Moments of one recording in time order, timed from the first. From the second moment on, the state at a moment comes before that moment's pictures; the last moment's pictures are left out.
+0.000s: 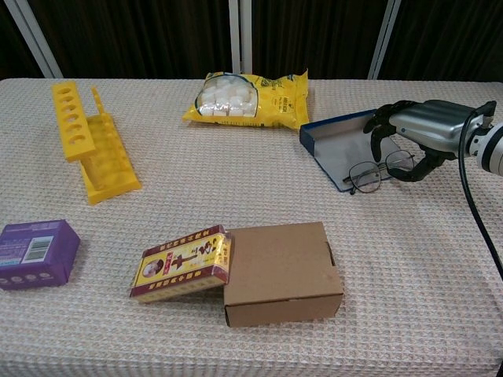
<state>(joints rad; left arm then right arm) -0.04 -1.14 0.00 -1.71 1.46 1.48 0.28 0.69 -1.60 0.06 -1.05 -1.43 0.90 -0.10</state>
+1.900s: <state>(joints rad) 0.00 -1.14 0.01 -1.68 1.48 1.52 0.23 0.82 -1.78 0.13 -1.15 -1.43 0.89 -0.29</state>
